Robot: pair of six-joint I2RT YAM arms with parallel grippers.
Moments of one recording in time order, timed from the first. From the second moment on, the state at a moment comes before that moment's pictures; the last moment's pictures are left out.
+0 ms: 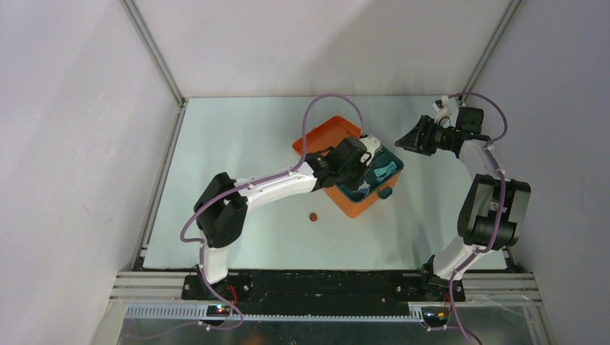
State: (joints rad) left arm -0.96 1.92 1.55 -0.37 -0.06 -0.20; right arm -0.23 1.65 1.20 -0.36 -0.92 0.17
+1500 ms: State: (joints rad) left arm -0.28 1.46 1.10 -0.58 -0.06 0.10; right arm -0.18 1.53 1.17 -0.42 -0.93 0.10
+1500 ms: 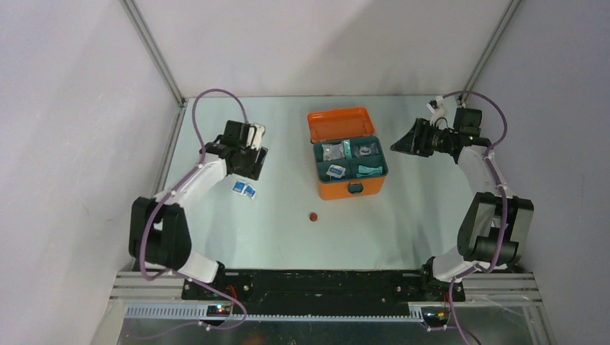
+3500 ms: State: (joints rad) left arm -0.18 1.73 1.11 -0.73 -0.03 0.16; right arm -0.18 1.53 1.17 -0.43 -0.93 0.07
